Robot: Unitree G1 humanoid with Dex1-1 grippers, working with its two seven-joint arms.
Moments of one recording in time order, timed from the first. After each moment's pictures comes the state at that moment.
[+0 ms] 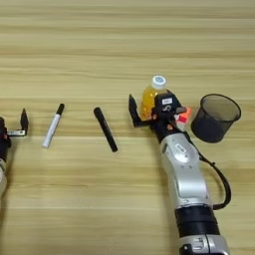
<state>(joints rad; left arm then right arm) -0.17 0.13 0.14 0.59 0.05 -0.50 0.05 -0.20 -0.11 -0.04 0.15 0.10 -0.01 0.20</state>
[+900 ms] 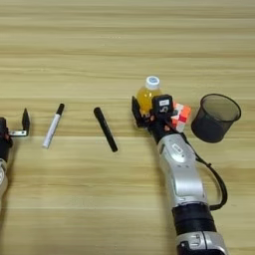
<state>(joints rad) -0.17 0.13 0.14 0.60 0.06 -0.51 0.05 -0.21 -0.09 -0.03 0.19 0.10 -0.03 0.20</state>
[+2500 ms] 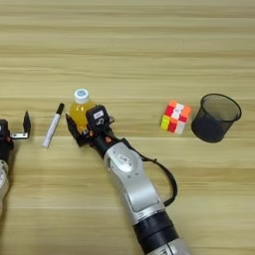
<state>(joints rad) -0.17 0.13 0.13 0.63 0.06 -0.52 0.07 -0.18 0.05 0.32 0.12 0.06 0.03 0.23</state>
